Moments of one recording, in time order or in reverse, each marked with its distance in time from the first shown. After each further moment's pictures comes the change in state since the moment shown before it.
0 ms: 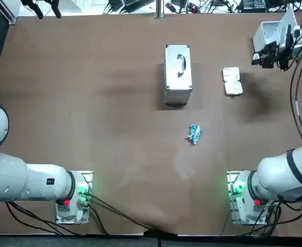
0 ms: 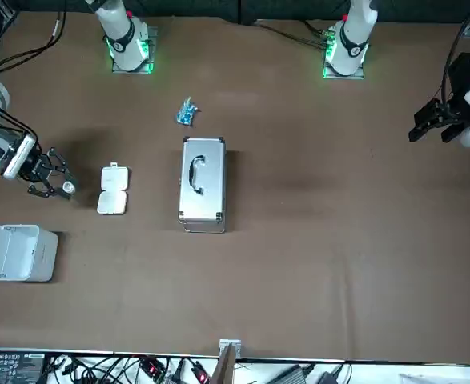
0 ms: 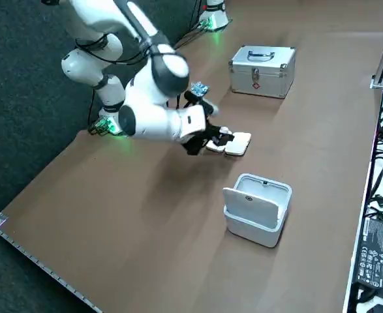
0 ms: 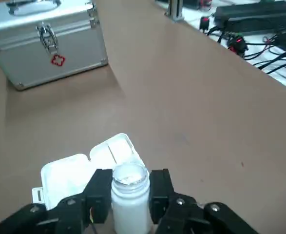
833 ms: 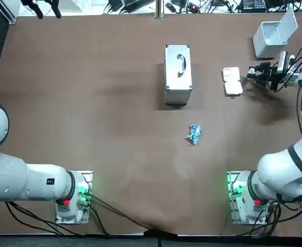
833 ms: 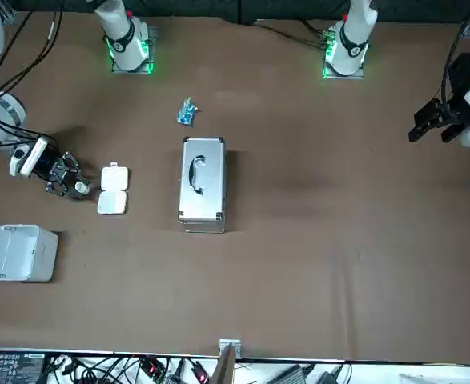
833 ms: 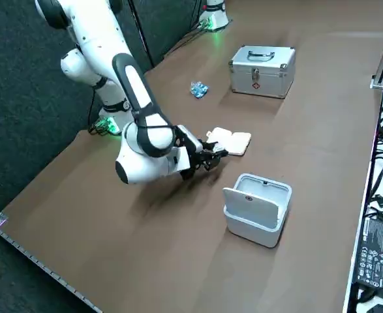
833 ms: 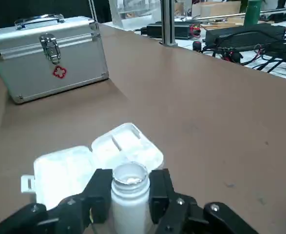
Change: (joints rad) arm -0.126 0.252 -0.002 0.001 0.265 -0.203 -0.298
